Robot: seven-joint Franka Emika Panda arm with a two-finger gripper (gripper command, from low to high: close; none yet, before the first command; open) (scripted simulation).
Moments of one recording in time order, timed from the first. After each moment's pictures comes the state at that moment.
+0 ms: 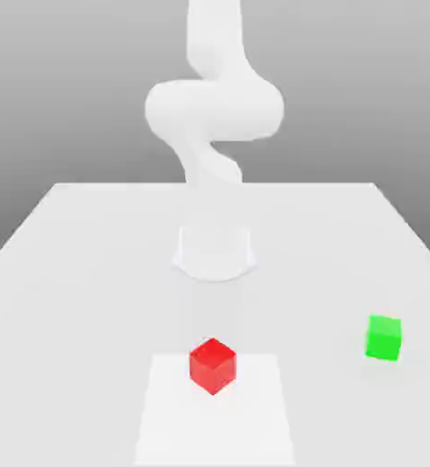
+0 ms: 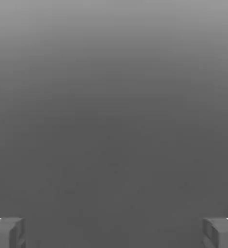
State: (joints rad) arm 0.03 -0.73 -0.03 -2.36 0.00 2.35 0.72
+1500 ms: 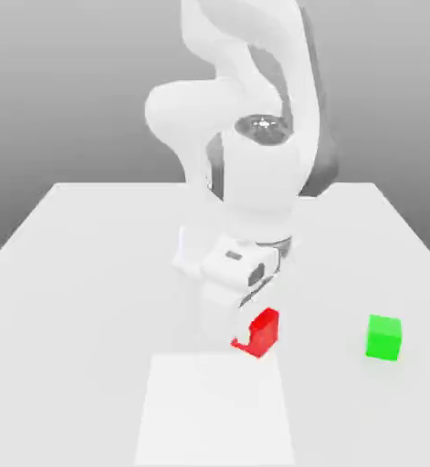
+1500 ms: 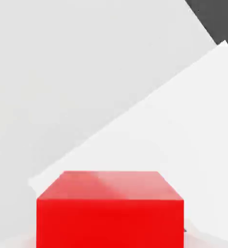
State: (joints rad) arm 0.34 -0.08 0.01 -2.82 0.00 2.75 -0.01
